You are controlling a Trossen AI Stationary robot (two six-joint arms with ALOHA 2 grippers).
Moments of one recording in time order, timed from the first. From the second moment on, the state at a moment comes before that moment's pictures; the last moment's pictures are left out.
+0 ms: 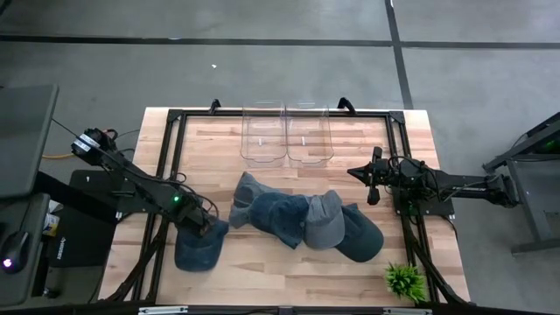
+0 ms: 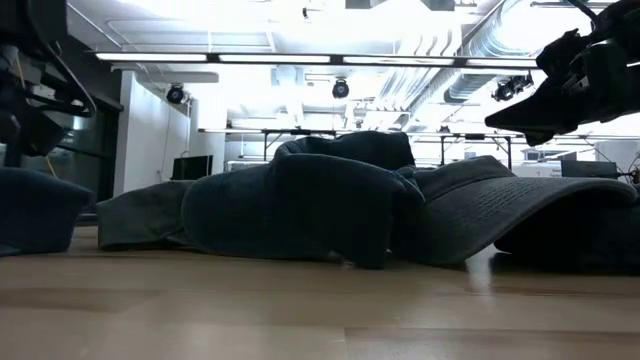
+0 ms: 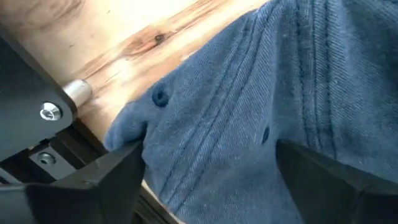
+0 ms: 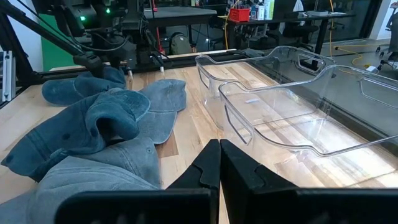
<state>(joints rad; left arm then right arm) -0.55 1.21 0.57 -0.91 0.20 -1.63 -0.12 0.21 0.05 0.02 0.10 0.08</state>
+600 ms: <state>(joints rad) -0.55 1.21 0.57 -0.92 0.22 -1.62 -0.12 0.21 0.05 0.02 0.10 0.08</state>
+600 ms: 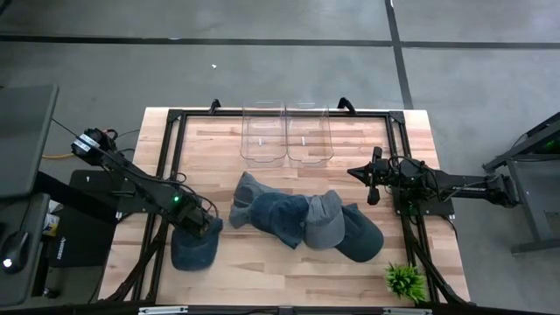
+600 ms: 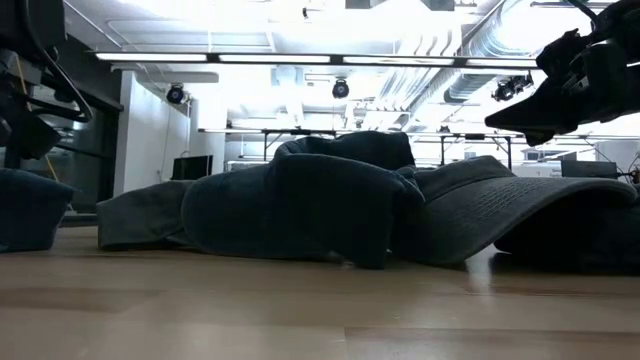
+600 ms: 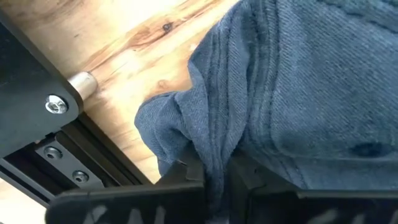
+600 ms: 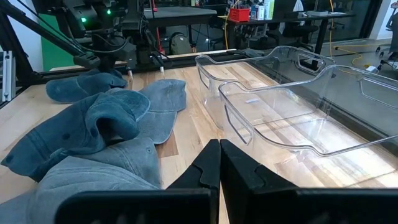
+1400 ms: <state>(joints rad) -0.55 1.09 0.78 -1.08 0.11 -1.60 -0.12 0.21 0.05 0.02 0.10 0.08</state>
